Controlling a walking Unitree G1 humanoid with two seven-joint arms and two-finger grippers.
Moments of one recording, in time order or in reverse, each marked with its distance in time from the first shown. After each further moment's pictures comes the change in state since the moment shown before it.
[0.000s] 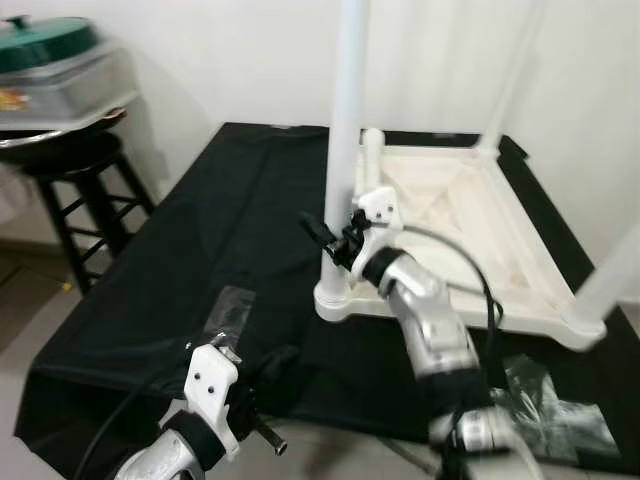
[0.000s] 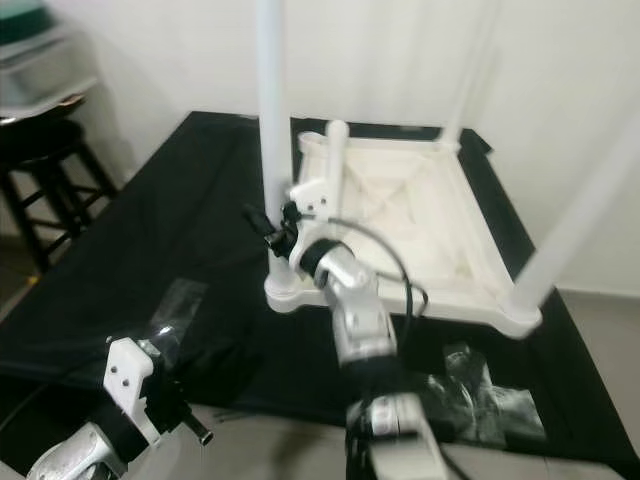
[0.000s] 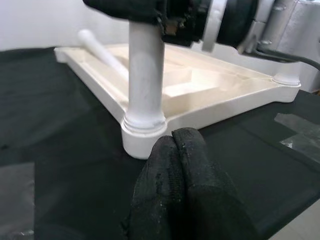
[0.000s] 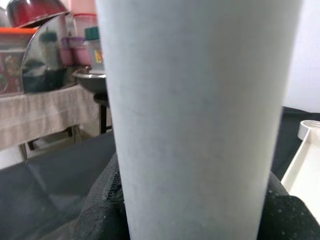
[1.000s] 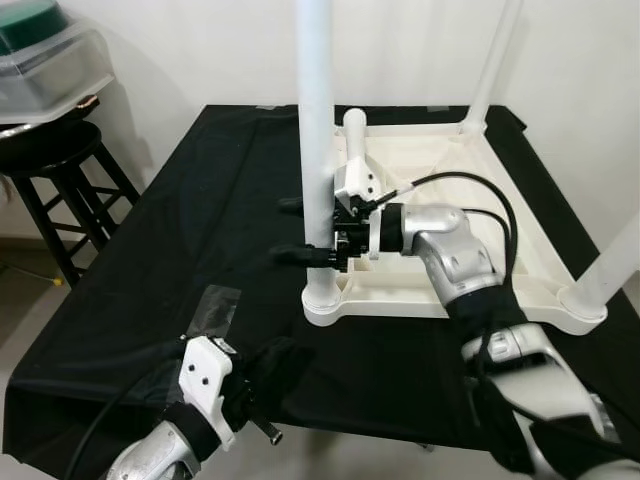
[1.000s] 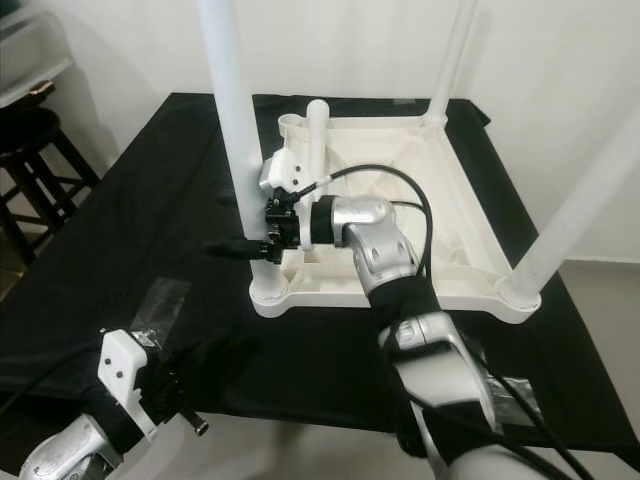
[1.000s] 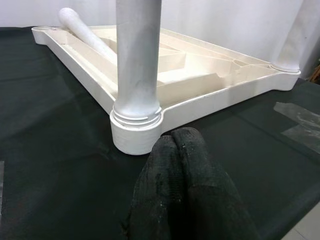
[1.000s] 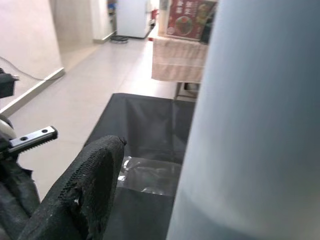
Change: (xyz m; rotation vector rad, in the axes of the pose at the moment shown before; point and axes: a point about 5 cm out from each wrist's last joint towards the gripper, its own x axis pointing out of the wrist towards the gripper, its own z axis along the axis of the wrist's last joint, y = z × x) left arm 0.002 0.000 0.002 -0.007 -0.008 -0.009; right arm 0.021 -0.017 0.070 -0.238 0.071 0.878
